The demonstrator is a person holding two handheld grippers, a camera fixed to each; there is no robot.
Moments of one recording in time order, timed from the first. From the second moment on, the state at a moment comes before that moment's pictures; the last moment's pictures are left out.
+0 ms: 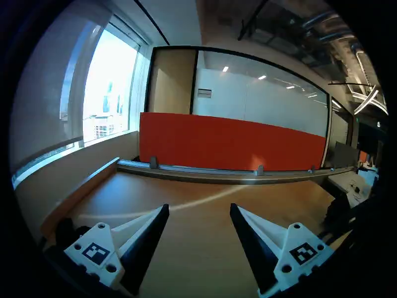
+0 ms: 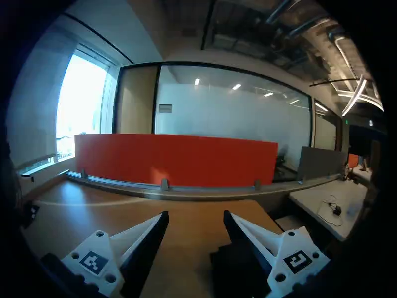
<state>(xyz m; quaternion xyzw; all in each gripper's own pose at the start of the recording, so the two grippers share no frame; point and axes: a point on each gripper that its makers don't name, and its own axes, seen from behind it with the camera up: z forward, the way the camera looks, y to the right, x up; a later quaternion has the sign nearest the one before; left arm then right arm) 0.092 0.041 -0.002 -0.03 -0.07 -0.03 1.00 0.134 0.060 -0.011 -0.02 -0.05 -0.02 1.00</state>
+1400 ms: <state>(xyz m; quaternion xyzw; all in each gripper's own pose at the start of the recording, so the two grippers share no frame) 0.087 0.025 0.015 -0.02 -0.01 0.00 1.00 0.160 -0.039 -0.006 0.00 -0.06 -0.01 1.00</state>
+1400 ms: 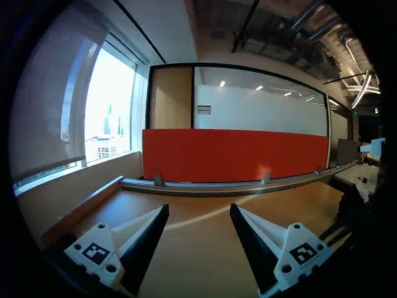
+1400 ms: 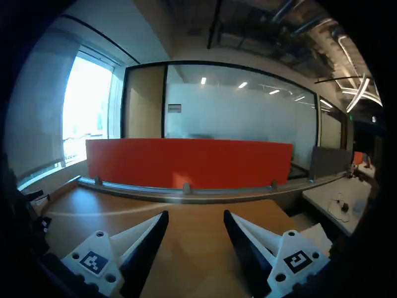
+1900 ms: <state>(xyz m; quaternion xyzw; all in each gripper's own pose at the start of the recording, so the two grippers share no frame) 0.039 0.016 0.009 -0.02 0.01 0.02 1.00 0.148 -0.052 -0.009 -0.01 -0.05 -0.01 1.00</state>
